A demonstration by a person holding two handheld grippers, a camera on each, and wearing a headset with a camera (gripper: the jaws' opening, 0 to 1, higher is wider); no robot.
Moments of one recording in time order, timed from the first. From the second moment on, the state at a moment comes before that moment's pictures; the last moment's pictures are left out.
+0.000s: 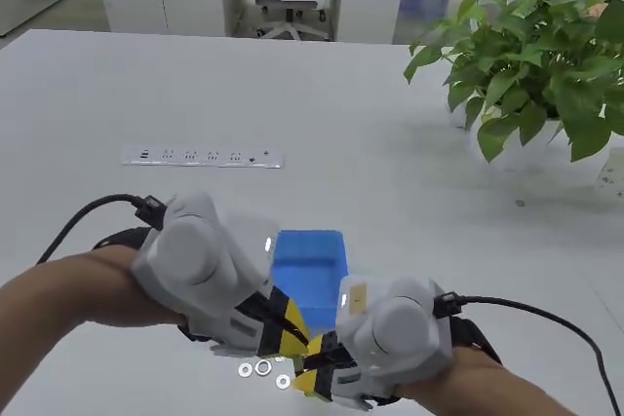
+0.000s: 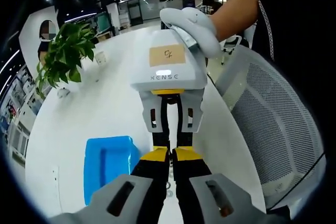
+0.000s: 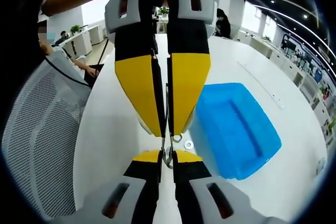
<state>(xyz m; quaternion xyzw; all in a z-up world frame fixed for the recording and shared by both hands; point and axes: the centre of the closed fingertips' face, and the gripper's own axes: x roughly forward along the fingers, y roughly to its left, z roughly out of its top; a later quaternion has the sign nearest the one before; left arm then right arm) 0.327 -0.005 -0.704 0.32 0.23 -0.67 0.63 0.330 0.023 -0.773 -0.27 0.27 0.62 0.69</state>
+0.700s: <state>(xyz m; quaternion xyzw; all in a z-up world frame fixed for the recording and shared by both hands) 0.350 -0.007 -0.653 0.34 0.21 -0.66 0.64 0.357 0.021 -0.722 -0.29 0.26 0.61 0.69</state>
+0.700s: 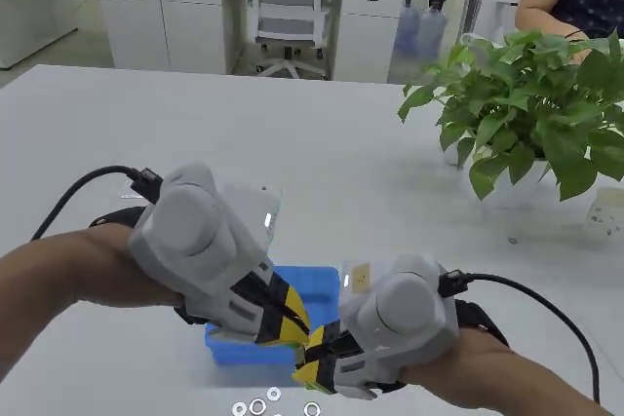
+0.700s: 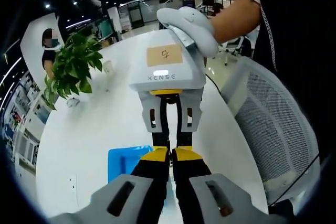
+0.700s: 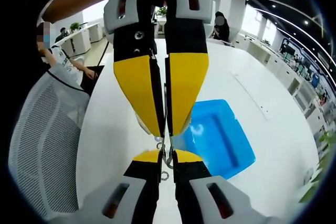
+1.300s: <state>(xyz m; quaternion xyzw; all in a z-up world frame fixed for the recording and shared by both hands) 0.400 -0.001 -0.636 0.36 0.19 -0.64 0.65 0.412 0.029 -0.705 -0.30 0.24 0.60 0.70</state>
